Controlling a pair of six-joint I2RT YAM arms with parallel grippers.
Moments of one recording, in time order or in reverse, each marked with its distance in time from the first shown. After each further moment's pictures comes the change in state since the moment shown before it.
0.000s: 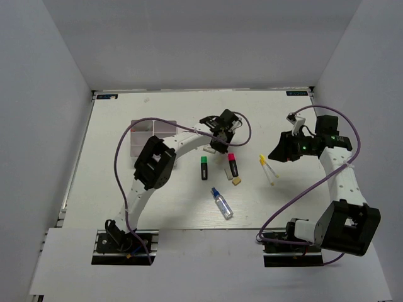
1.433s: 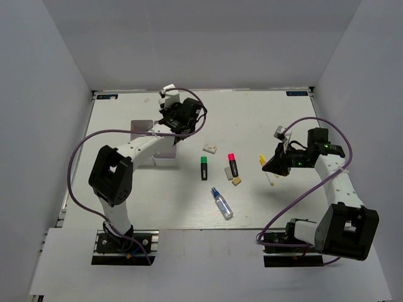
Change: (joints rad) left arm 0.160 -0.575 -0.573 0.440 -0.981 -0.395; right arm 0.034 -0.047 -0.161 -0.092 -0.245 -0.544
